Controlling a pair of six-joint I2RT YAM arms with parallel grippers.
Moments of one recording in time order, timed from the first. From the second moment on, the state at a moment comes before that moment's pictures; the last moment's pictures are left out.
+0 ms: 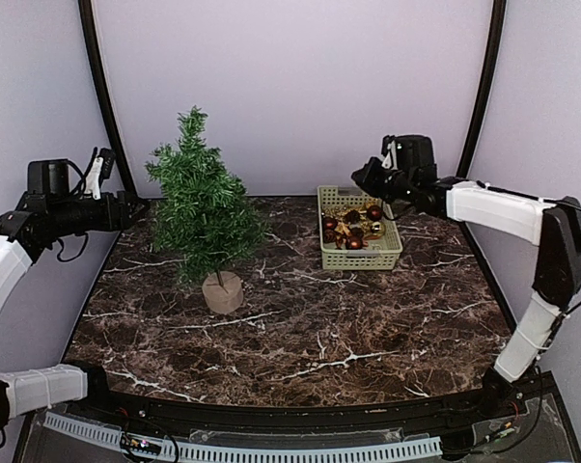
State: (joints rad) left arm -0.06 0.97 1.05 -0.56 0.44 -0.08; right arm 0.49 1.76 1.35 0.02 -0.09 0.74
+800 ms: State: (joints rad) left arm -0.60 0.72 0.67 -0.48 0.29 -0.50; right arm 0.60 1.20 1.34 -0.35 0.15 0.53
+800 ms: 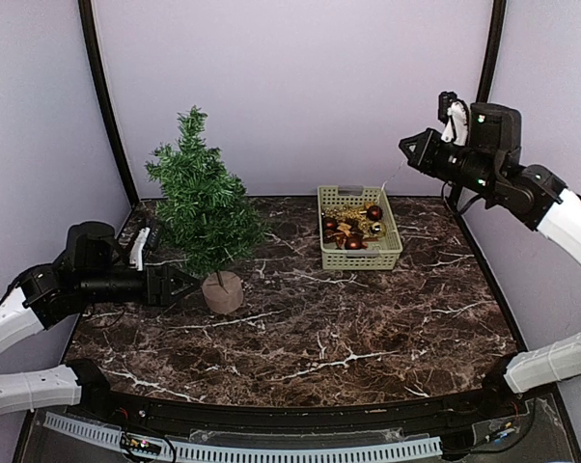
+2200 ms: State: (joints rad) left arm -0.65 0.71 0.53 -0.21 0.11 -0.64; right arm 0.94 1.60 1.00 0.06 -0.21 0.17
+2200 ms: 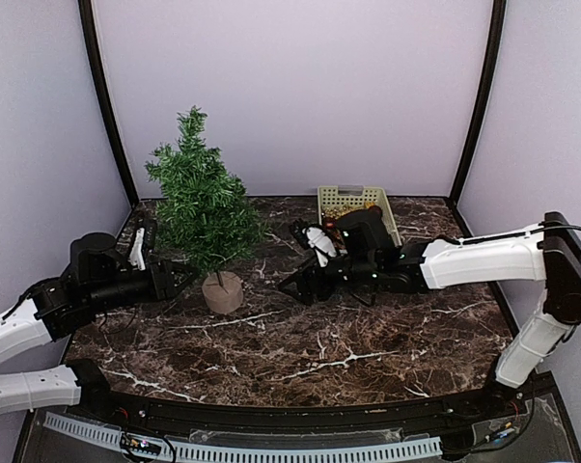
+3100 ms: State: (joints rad) left arm -0.65 0.62 0.53 -0.33 0.02 -0.72; right arm 1.02 1.75 1.08 0.13 -0.19 0.06
